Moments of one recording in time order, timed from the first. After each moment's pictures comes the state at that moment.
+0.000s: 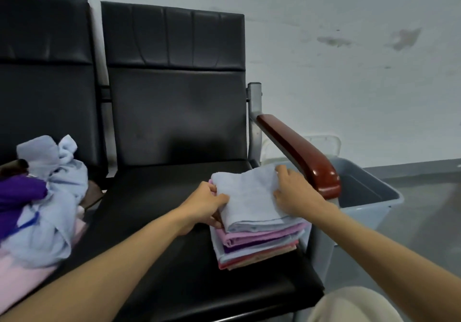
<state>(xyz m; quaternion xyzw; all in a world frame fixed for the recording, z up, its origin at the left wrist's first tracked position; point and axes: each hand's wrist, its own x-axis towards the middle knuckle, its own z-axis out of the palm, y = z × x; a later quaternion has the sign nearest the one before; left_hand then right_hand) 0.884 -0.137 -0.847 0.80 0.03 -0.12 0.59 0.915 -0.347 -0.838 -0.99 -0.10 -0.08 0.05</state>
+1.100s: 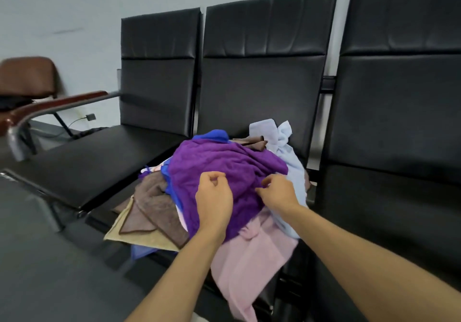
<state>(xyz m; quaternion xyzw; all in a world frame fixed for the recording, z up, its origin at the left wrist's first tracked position) 0.735 0.220 -0.881 0.64 0.38 0.41 0.53 0.857 0.159 -0.904 -0.88 -0.24 0.09 0.41</state>
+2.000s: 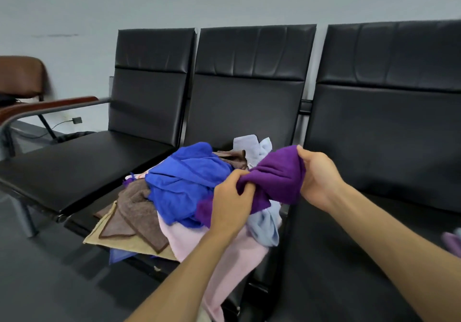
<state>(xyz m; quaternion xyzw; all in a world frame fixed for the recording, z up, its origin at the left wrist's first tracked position) 0.756 0.168 -0.859 0.76 0.15 0.44 0.46 0.857 0.050 -0.787 -0.56 -0.12 0.28 0.77</state>
